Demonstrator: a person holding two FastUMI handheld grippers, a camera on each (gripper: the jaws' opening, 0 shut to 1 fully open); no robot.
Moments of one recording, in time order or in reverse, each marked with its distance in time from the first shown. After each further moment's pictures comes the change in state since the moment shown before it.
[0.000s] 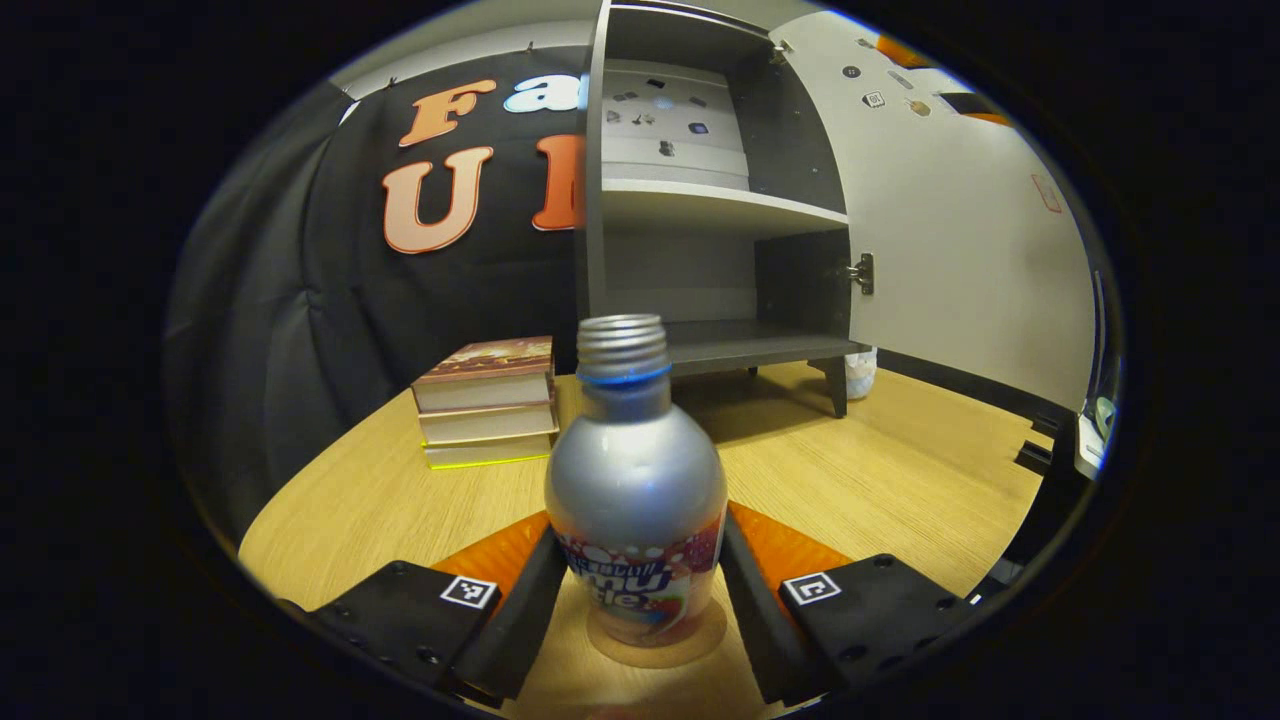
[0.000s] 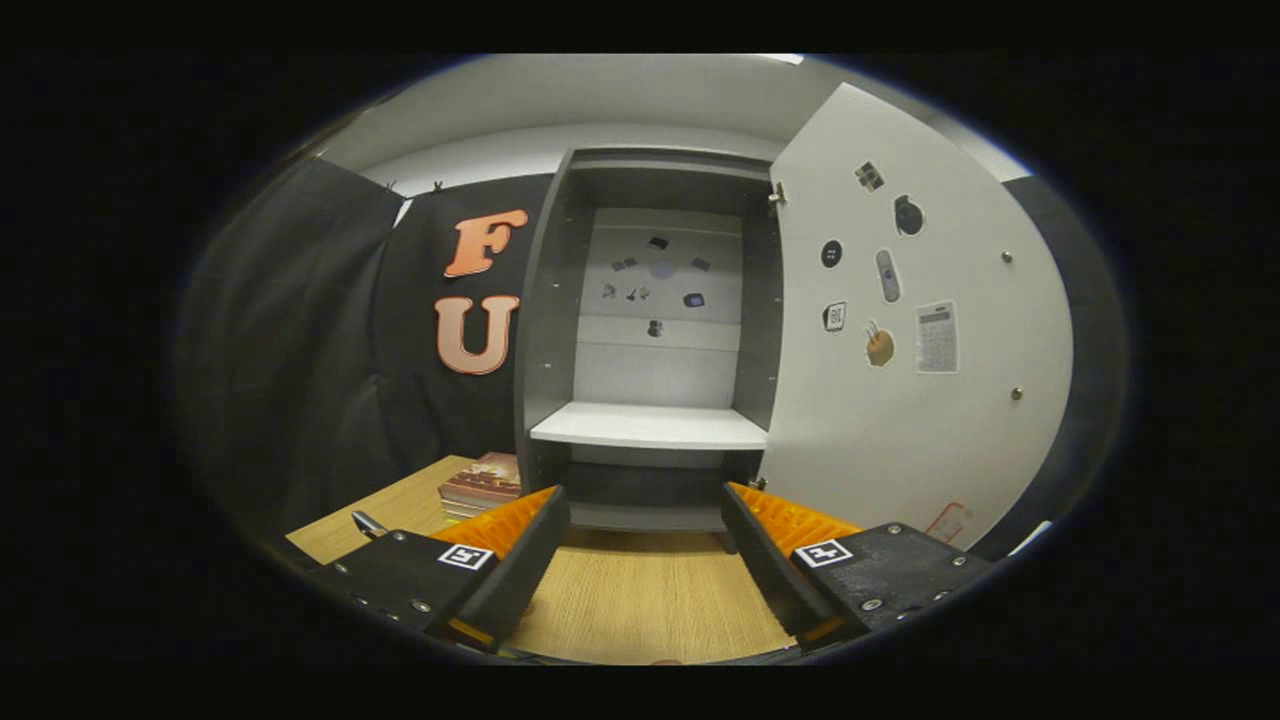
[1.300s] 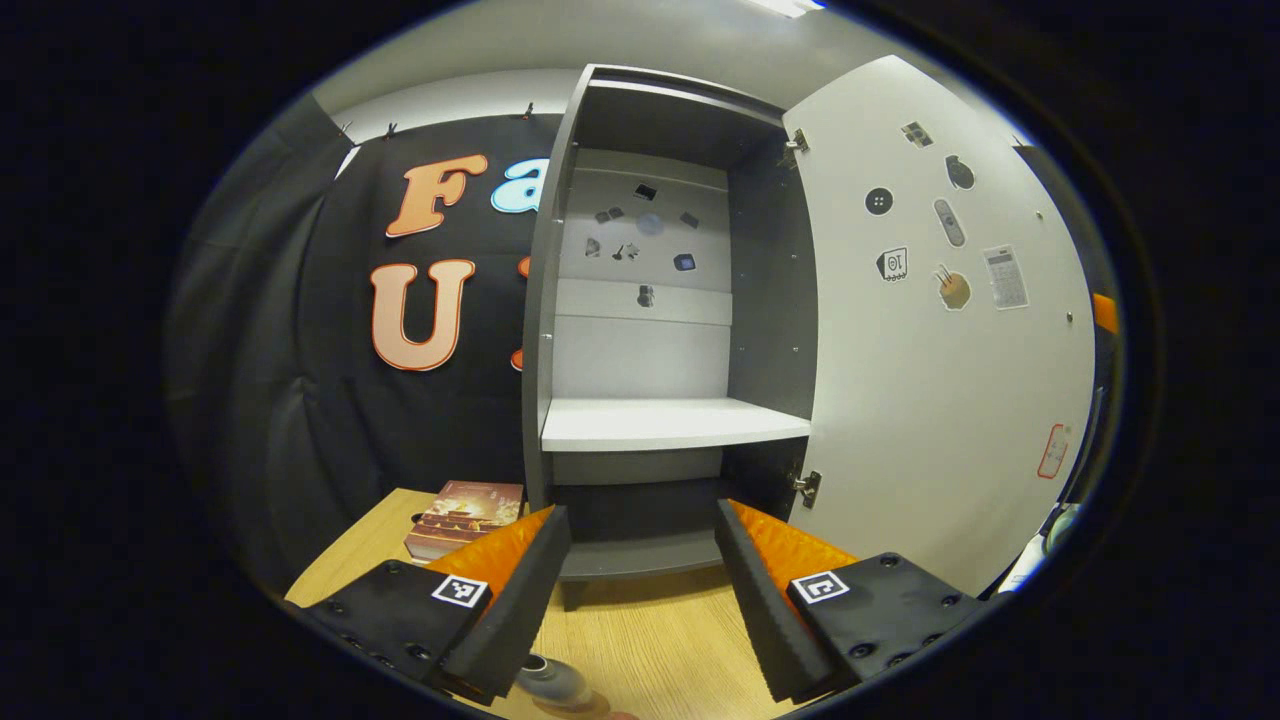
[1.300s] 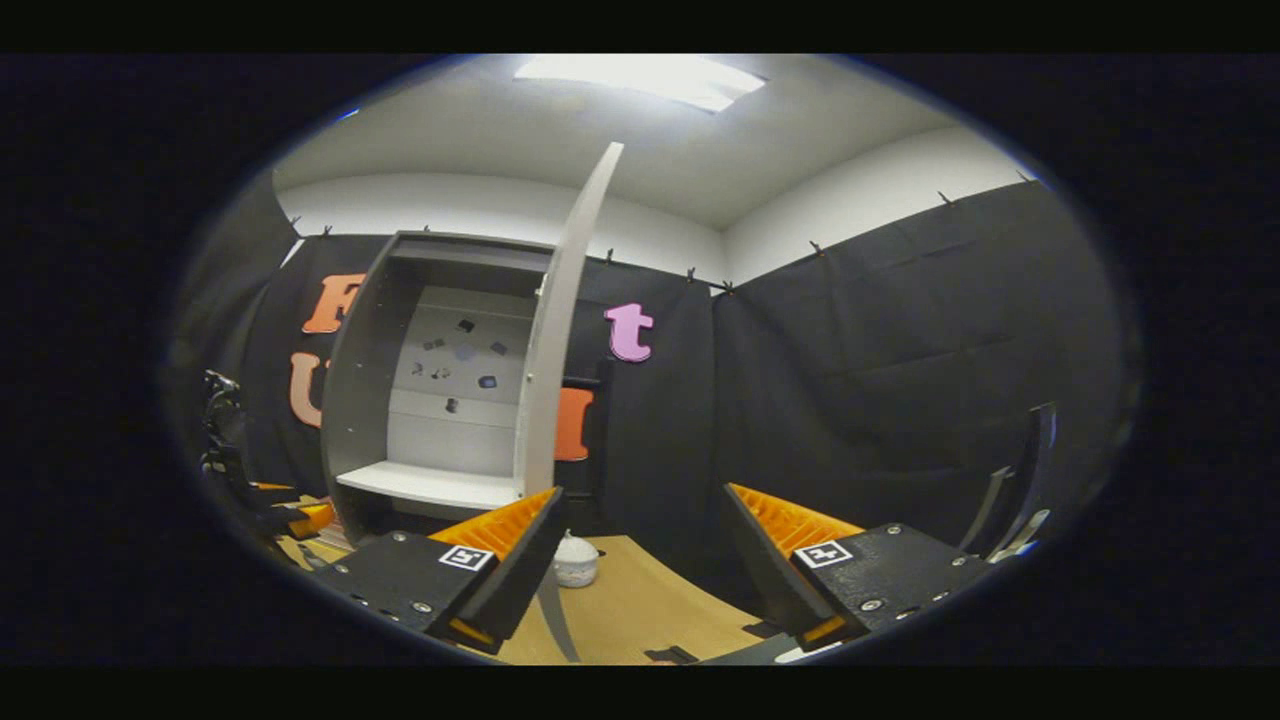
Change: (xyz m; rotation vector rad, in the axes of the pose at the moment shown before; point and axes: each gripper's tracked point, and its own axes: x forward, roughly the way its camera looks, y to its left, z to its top) left arm -0.034 -0.063 0.249 -0.083 -0.205 0.001; right arm -0.100 -0.260 0.063 0.001 -0.235 -0.392
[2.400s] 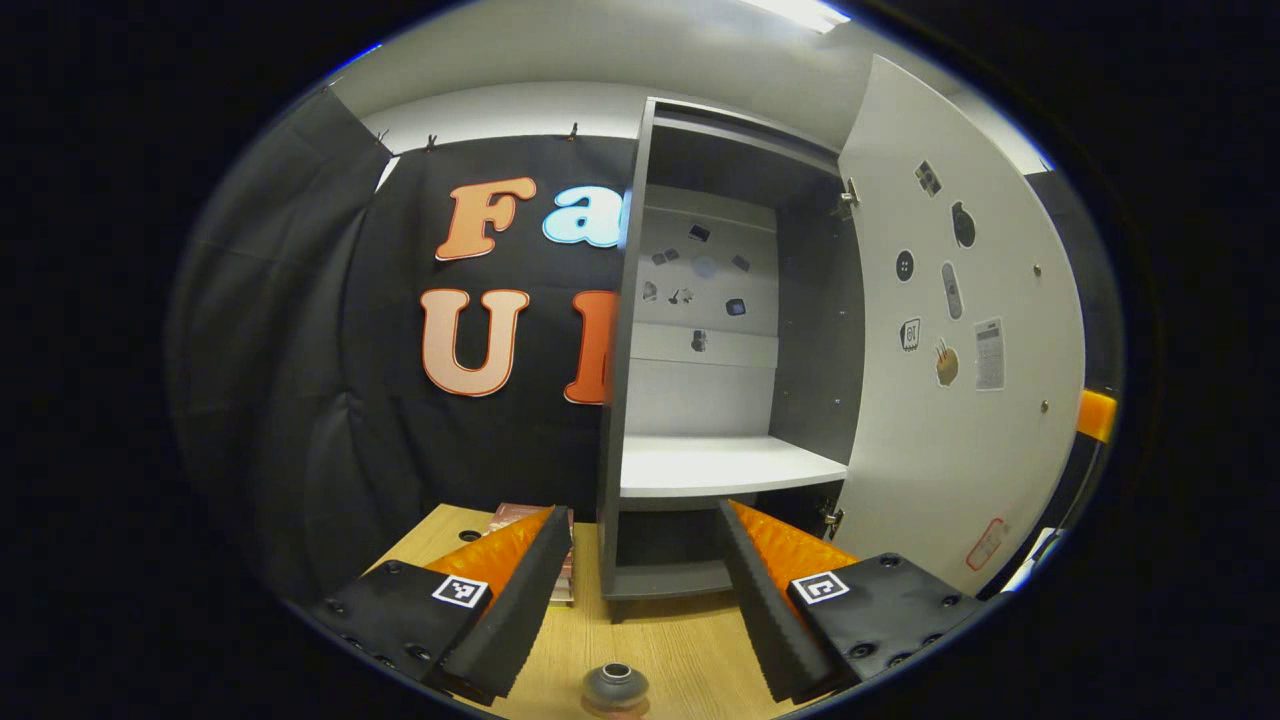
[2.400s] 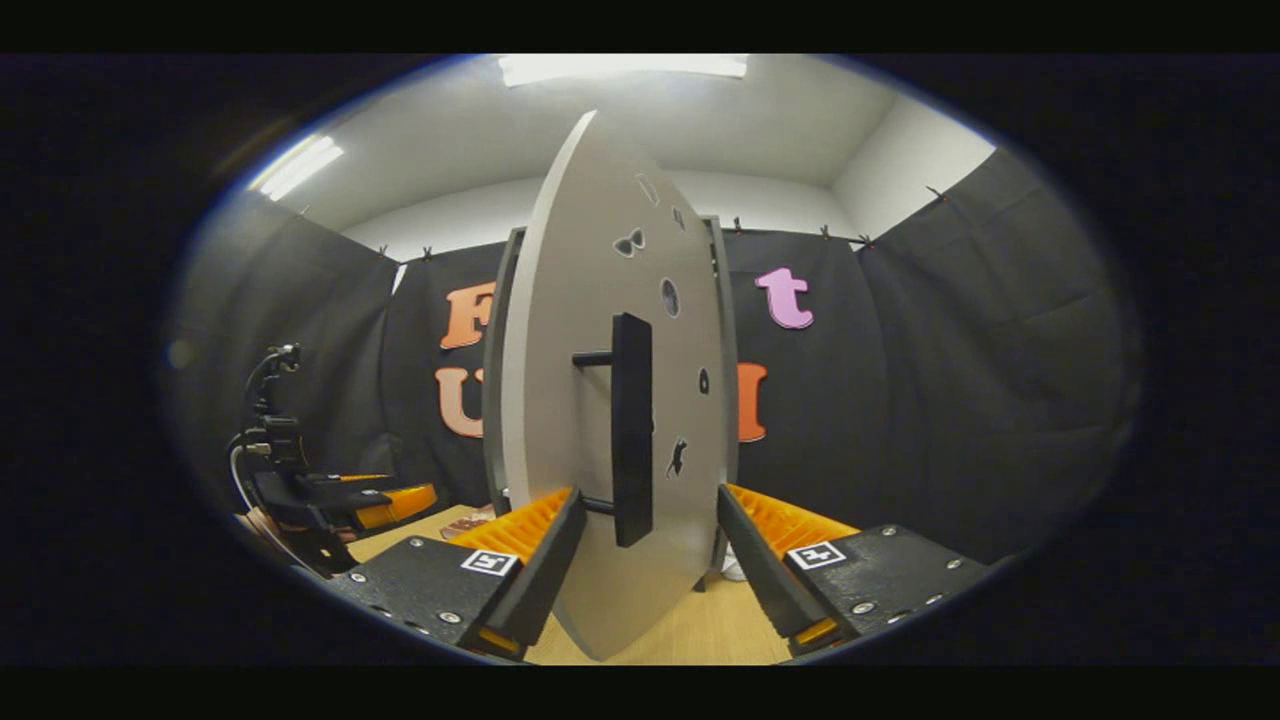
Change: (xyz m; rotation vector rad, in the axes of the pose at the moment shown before) left arm -0.034 0.083 0.056 -0.026 -0.041 0.072; right arm 0.007 0.185 -0.003 0.099 0.063 0.457
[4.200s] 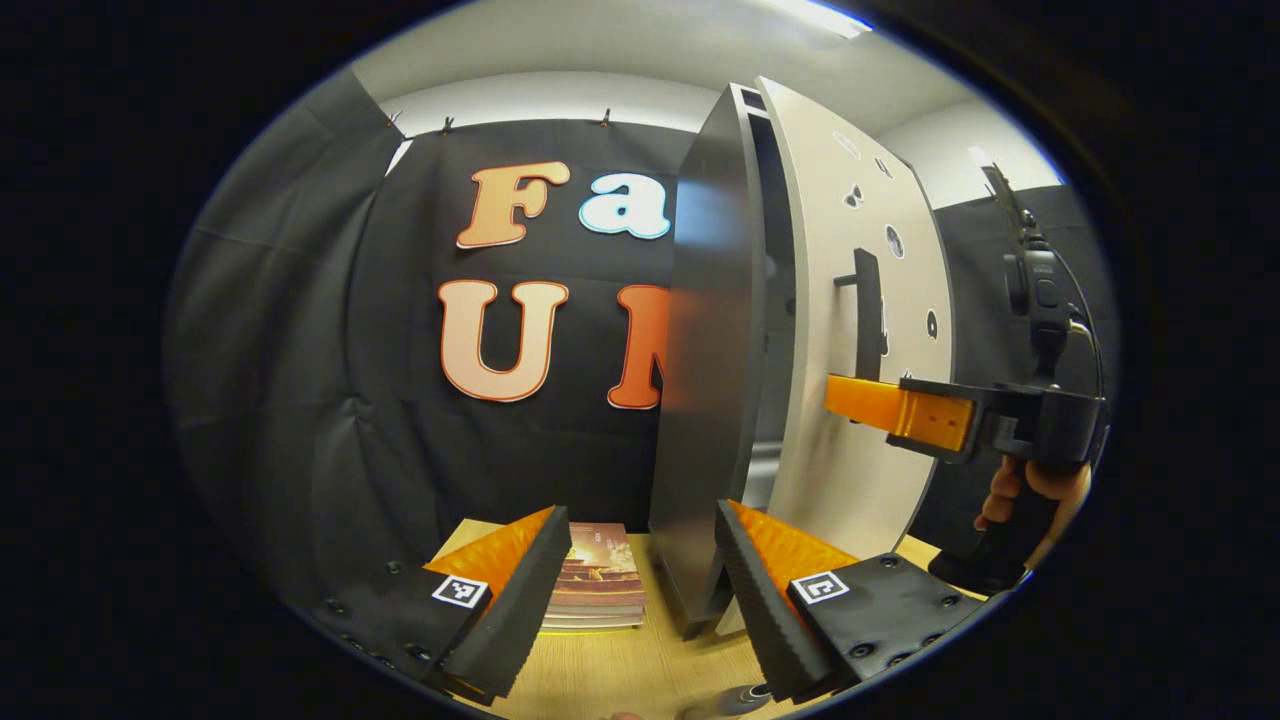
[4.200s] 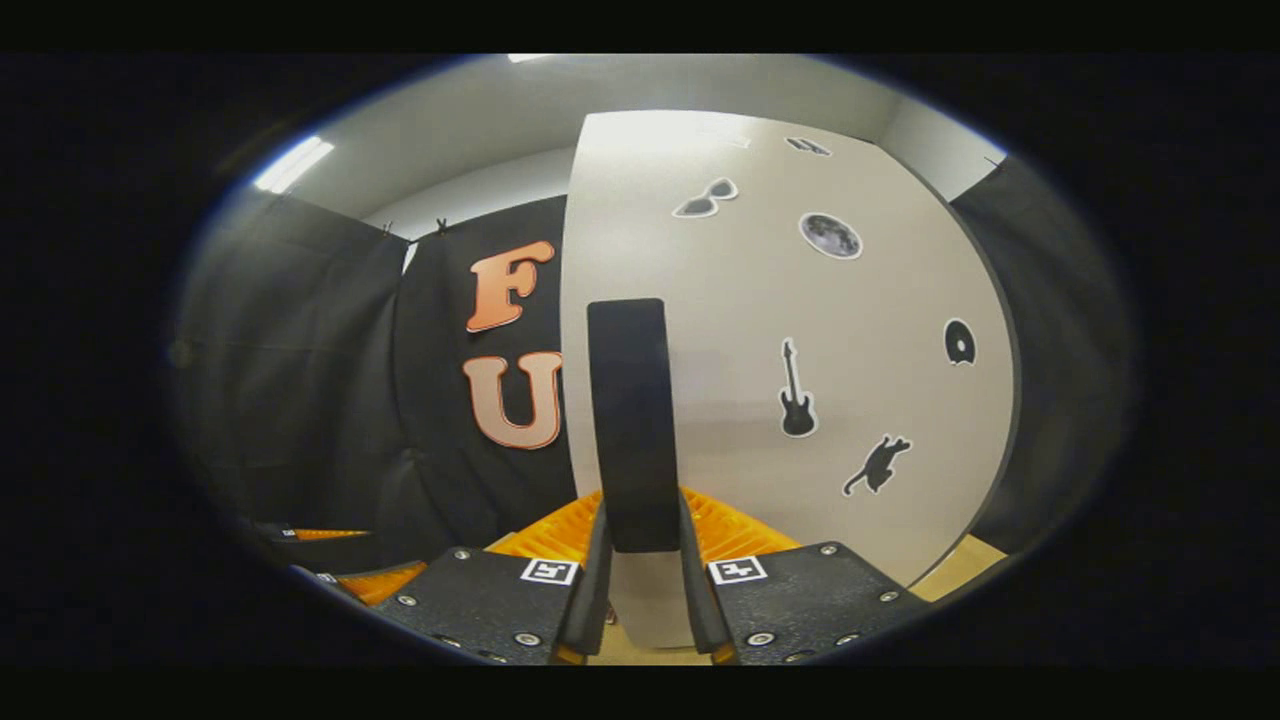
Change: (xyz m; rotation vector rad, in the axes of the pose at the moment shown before) left arm 0.056 0.115 0.006 -0.015 0.017 0.014; right arm 0.263 0.201 -0.035 0.099 0.057 0.106
